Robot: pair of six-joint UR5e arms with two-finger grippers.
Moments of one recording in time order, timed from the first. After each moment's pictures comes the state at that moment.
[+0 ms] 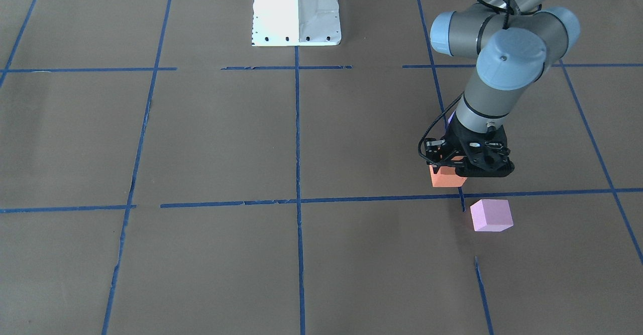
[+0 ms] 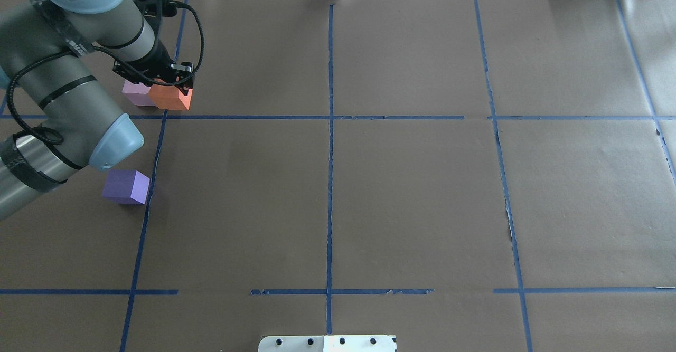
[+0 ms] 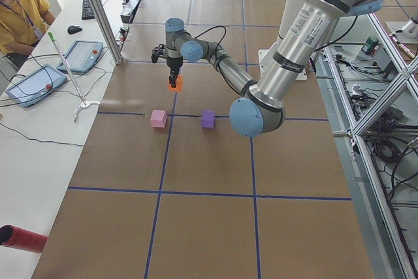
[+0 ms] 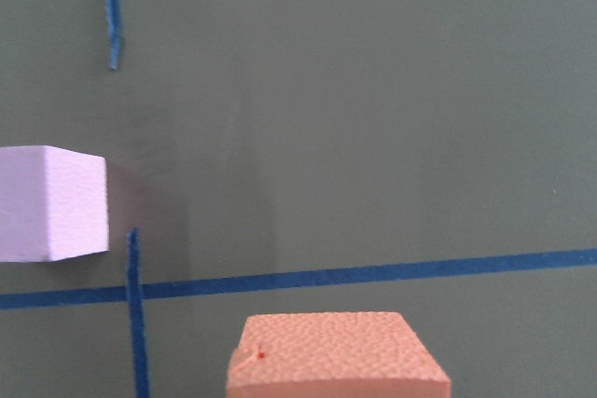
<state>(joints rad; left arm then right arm) -0.91 -2.09 -1.67 -1.57 -2.02 -0.79 1.48 -1.59 1.63 -1.57 2.36 0.05</state>
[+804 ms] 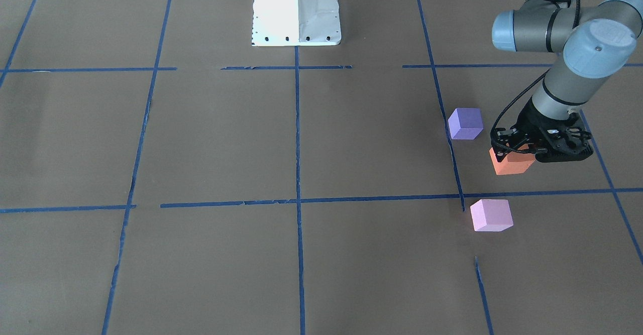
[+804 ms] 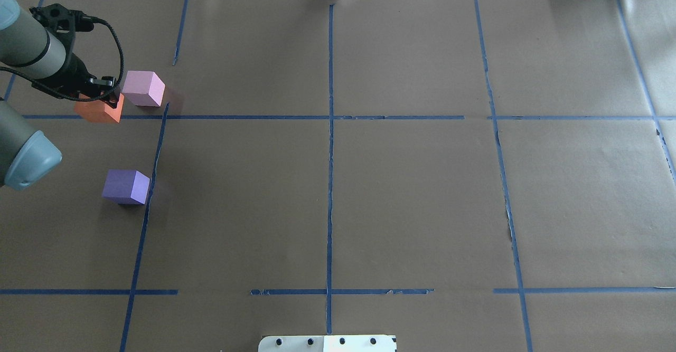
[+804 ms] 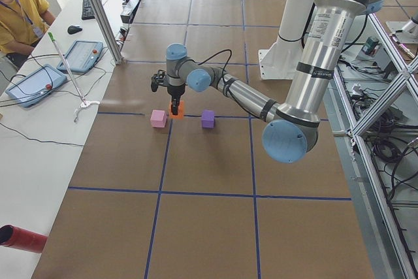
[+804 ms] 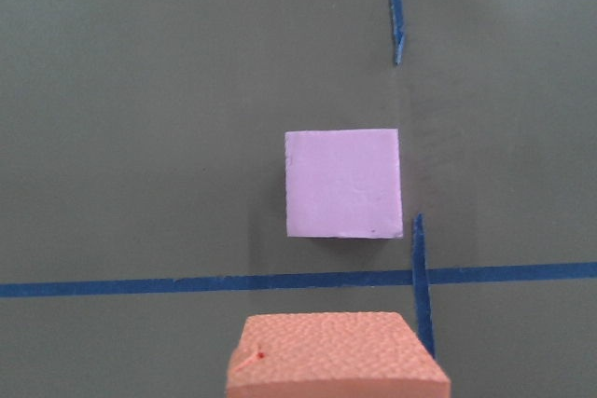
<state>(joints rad) -0.98 -1.84 -1.74 -1.72 -2.08 -0.83 1.48 -1.59 1.63 -1.57 2.36 0.05</state>
